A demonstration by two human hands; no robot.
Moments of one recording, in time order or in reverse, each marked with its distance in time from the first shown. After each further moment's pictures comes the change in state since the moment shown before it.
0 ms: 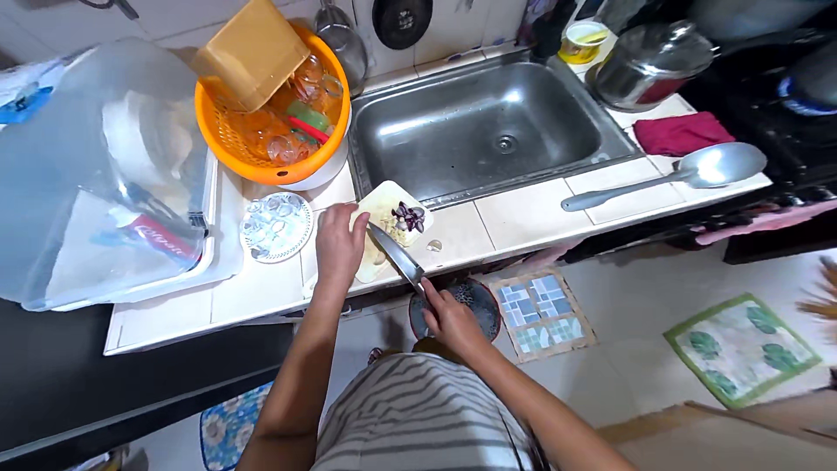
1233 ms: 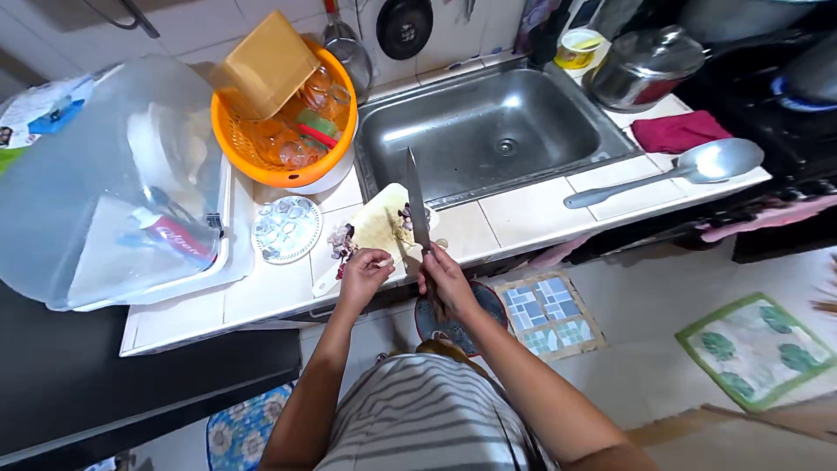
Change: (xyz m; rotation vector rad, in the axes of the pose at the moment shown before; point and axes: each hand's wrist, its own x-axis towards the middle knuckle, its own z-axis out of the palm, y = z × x) left_hand -0.057 -0.016 0.027 -0.690 -0.140 -0.132; right_hand 0.034 -0.034 -0.005 1.167 0.151 -0.056
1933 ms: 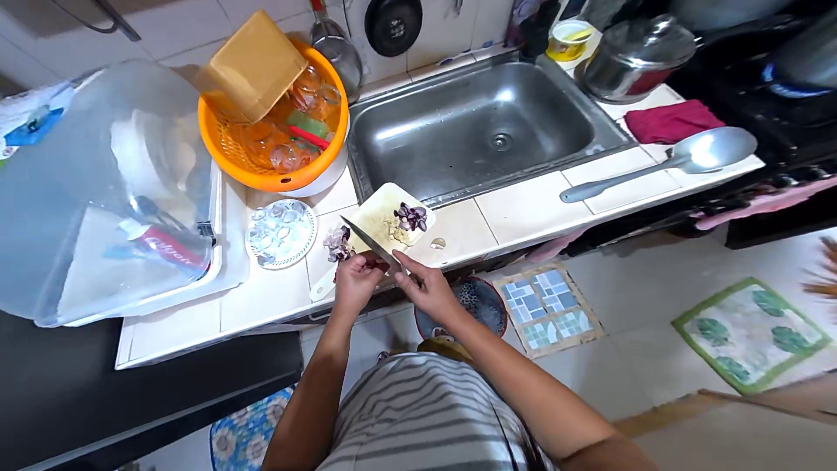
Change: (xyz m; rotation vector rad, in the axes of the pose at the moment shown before) left_hand 0.002 0.024 0.002 -0.062 0.095 -0.021; right_hand 0.003 0.007 0.009 -0.669 -0.066 -0.189
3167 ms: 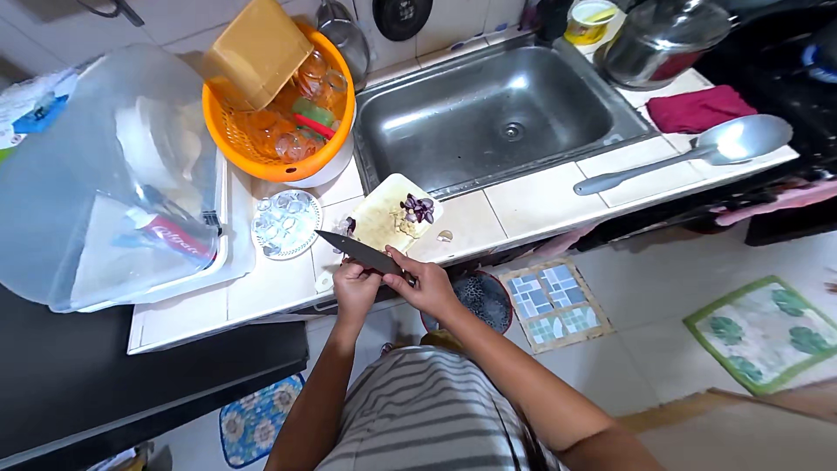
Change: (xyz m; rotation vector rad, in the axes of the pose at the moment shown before) left_hand -0.015 -0.019 0.003 0.033 0.236 0.315; right_hand 0.000 0.003 0.015 -0.101 -0.042 -0.054
